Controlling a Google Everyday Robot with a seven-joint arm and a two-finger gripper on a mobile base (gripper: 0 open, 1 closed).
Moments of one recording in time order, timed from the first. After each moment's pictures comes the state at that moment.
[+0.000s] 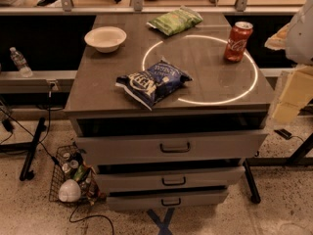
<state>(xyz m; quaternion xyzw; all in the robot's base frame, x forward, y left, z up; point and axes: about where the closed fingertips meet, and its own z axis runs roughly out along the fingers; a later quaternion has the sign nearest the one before) 0.438 -0.217 0.976 -0.60 0.78 -0.03 0.16</state>
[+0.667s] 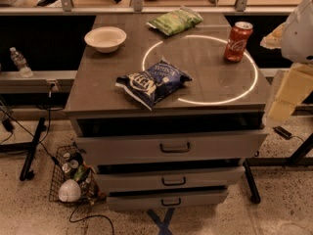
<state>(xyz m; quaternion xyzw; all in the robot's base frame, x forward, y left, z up) 0.444 -0.213 0.975 -0.61 0.77 -0.03 0.17</state>
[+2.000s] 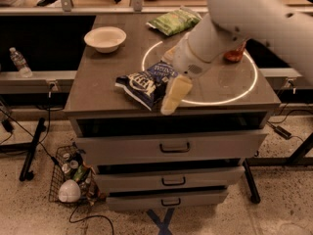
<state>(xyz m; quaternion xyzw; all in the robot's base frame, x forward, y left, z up) 0.577 -0.034 0.868 -0.67 0.68 0.09 0.27</state>
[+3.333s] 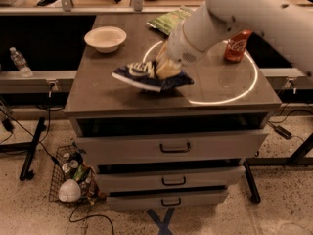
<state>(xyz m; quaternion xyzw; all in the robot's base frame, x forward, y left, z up) 0.606 -0.019 0.891 -0.67 0.66 0.09 0.32</state>
